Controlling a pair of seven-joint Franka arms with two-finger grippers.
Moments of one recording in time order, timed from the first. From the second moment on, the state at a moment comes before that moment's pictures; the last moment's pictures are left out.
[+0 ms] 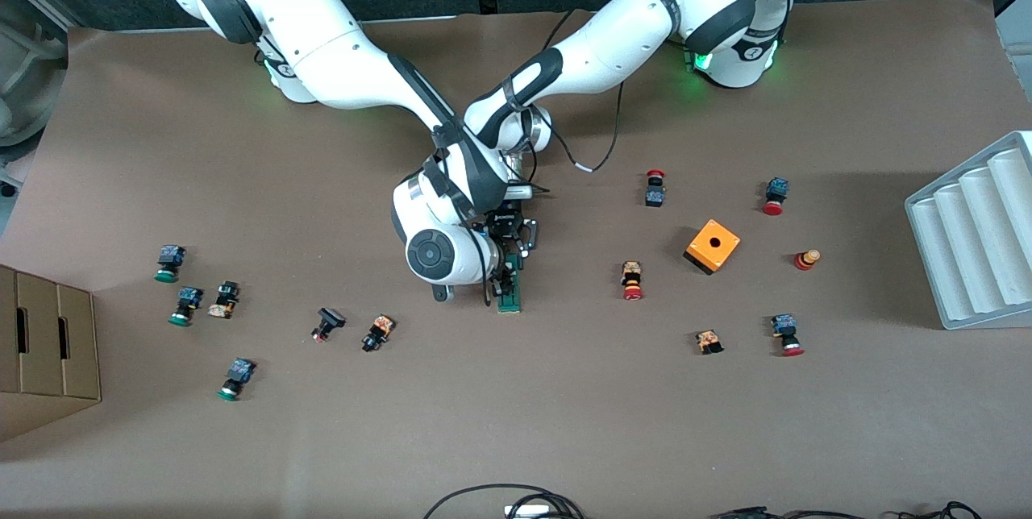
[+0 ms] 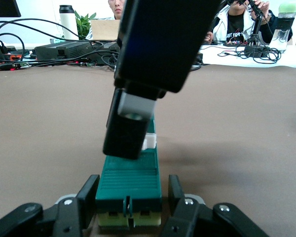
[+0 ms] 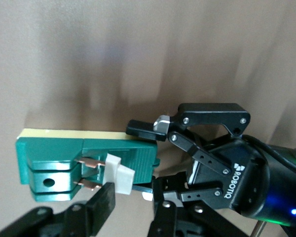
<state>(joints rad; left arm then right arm) -0.78 1.02 -0.38 -1.62 2.01 1.88 -2.50 0.70 0.81 -0.09 -1.40 0.48 2.08 1.80</state>
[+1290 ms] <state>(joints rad) -0.78 1.01 -0.38 -1.60 1.99 1.88 -2.46 0.34 0.33 -0.10 -1.40 0.25 1.60 0.71</state>
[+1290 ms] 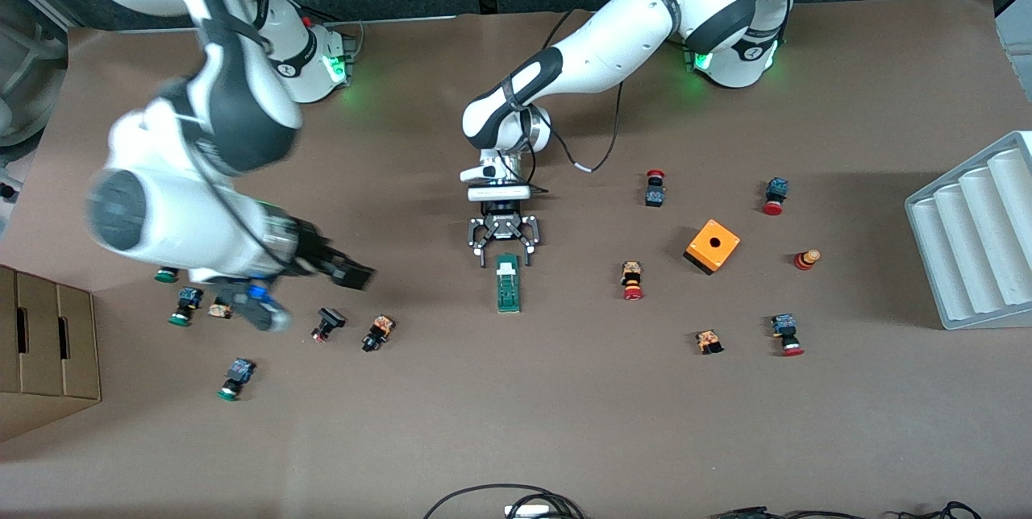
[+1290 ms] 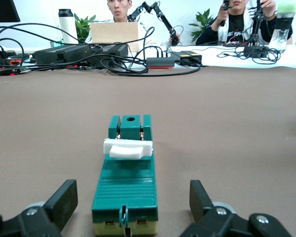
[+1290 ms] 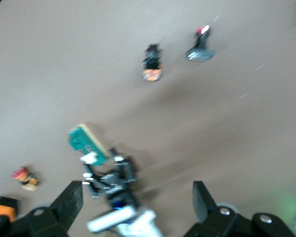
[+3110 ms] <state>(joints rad) -0.65 0.55 -0.38 -1.58 0.88 2.12 -0.97 0.07 0.00 -0.10 -1.64 -0.01 1.57 -0.04</state>
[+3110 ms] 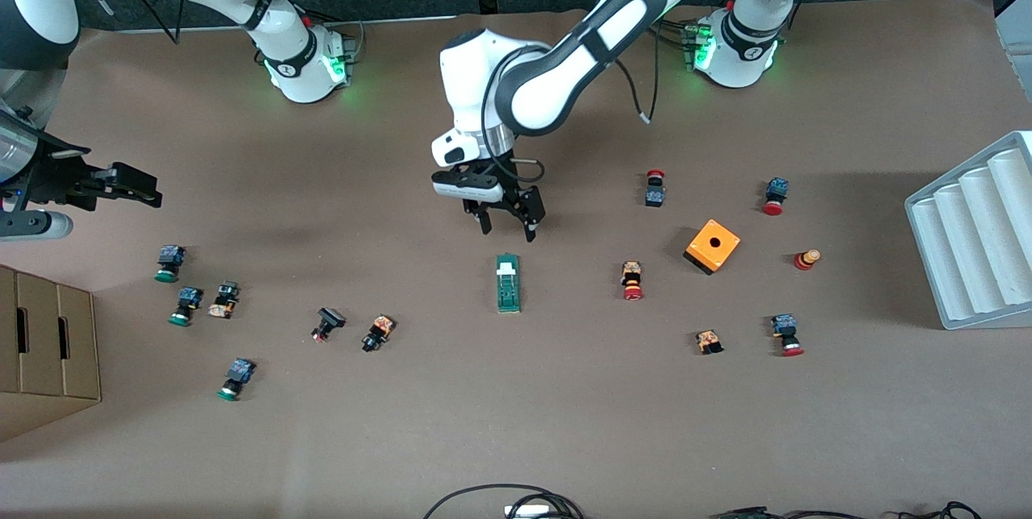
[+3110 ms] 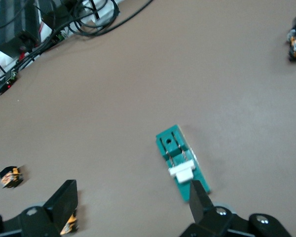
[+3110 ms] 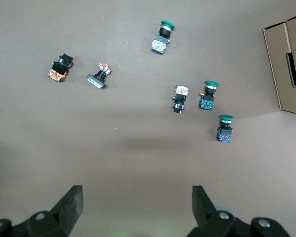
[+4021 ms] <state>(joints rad) -0.58 0.40 -0.27 -1.39 0.44 1.79 -0.45 0.07 0.00 -0.09 -1.64 -0.06 1.59 -0.04</state>
